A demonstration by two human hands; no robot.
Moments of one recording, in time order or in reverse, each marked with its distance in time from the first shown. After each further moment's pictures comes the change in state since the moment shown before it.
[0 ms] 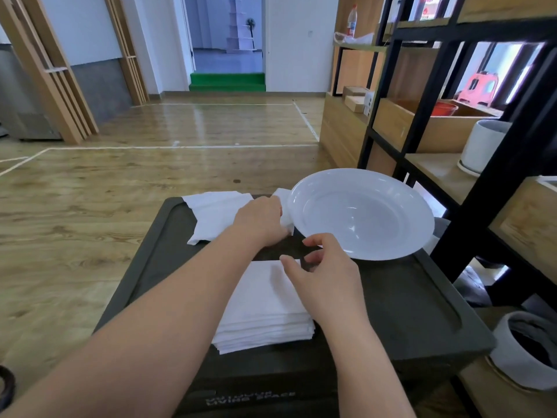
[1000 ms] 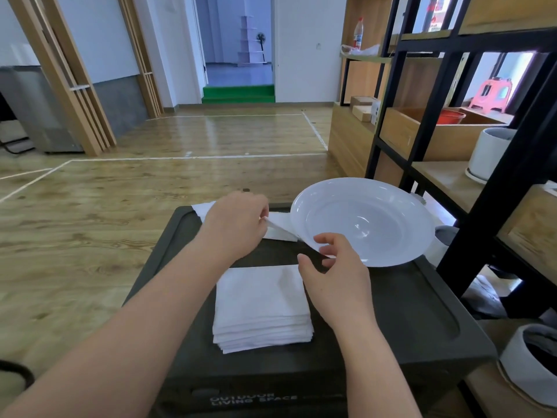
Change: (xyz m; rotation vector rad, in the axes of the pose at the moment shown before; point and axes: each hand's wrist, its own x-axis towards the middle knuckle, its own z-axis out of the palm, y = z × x) left_hand -0.057 -0.017 -0.046 0.104 0.342 0.131; right_hand 0.000 0.003 -0.015 0.114 0.027 -0.052
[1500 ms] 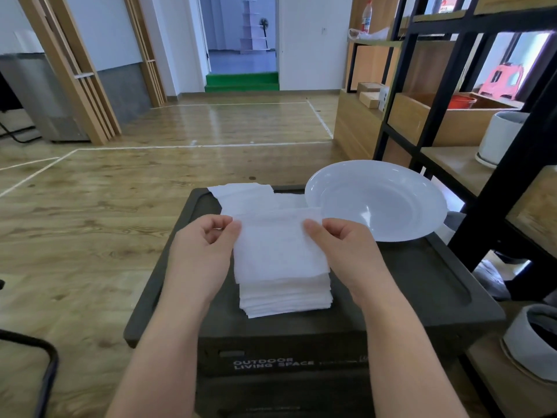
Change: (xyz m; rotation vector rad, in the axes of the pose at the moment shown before) left_hand -0.109 -0.015 -0.016 -1.012 0.200 -0.669; right_hand -0.011 -0.017 0.000 0.220 -0.222 0.034
